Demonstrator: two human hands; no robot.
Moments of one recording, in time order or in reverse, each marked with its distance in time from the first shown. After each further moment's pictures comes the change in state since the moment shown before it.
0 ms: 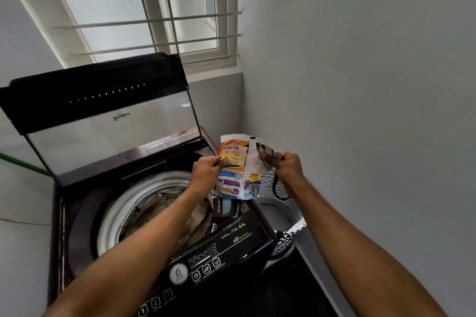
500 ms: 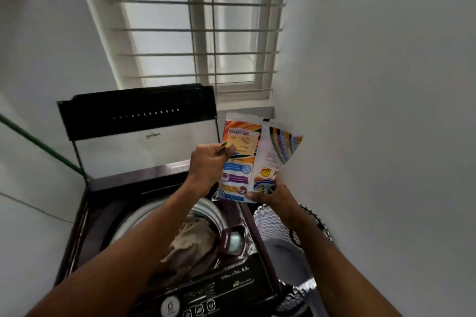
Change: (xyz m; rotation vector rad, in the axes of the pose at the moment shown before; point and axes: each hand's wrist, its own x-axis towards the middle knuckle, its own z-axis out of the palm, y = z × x) left_hand 0.007 0.096 -0.044 -0.184 0.285 0.191; right_hand 0.025 -0.028 0.032 -0.014 -0.537 -0.046
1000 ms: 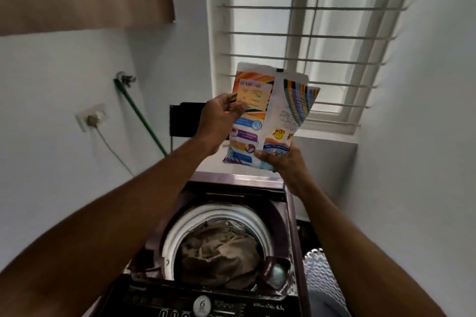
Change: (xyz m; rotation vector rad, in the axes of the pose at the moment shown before) left_hand 0.018 0.116 -0.114 0.018 0.394 0.106; right_hand 0.074 -0.122 0.122 -0.025 -0.279 -0.299
